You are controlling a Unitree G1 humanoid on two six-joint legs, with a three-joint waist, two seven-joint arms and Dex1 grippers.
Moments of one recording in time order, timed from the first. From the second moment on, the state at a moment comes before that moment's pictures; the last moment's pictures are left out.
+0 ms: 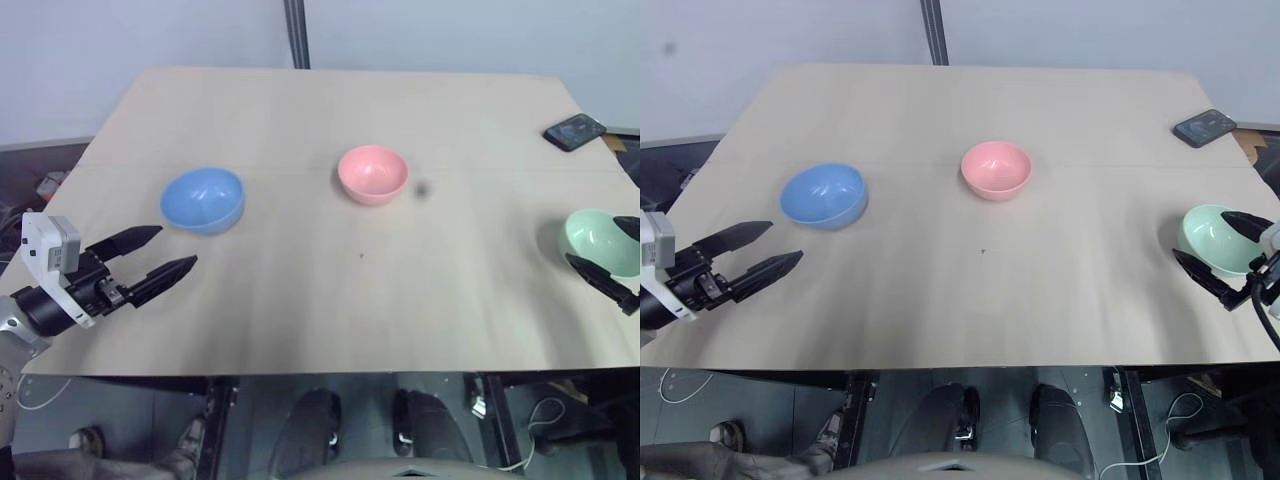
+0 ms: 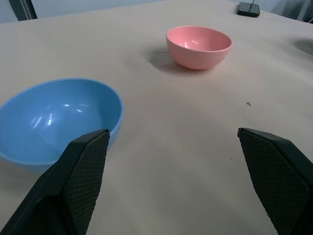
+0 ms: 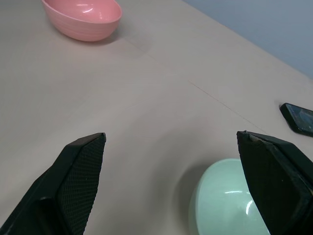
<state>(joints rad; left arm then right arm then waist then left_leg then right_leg) 0.16 0.86 0.67 -0.25 -0.74 0.48 -1.00 0.23 -0.86 -0.67 -0.38 0.51 0.36 0.83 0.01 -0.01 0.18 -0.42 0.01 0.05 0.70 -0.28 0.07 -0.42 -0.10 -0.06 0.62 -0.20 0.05</state>
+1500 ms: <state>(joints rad) 0.08 0.71 0.50 -0.38 -0.79 0.40 -0.97 -1.08 -0.31 0.44 0.94 -0.29 -0.33 0.78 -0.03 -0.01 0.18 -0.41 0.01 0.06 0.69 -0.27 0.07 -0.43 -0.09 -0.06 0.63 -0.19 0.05</state>
